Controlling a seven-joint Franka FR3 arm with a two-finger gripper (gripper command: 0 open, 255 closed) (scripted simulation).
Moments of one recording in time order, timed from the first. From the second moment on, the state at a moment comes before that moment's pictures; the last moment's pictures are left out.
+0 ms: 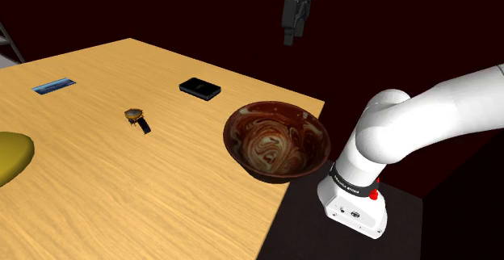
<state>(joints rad) 0.02 -0.77 0.02 -2.26 -0.01 1.43 -0.15</state>
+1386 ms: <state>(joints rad) 0.10 -0.37 0.37 -2.09 0.13 1.72 0.23</state>
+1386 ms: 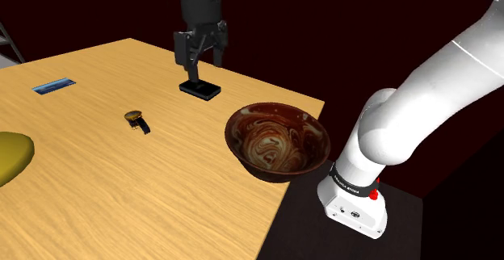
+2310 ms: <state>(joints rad) 0.18 0.08 0.56 -1.76 -0.04 1.82 0.53</state>
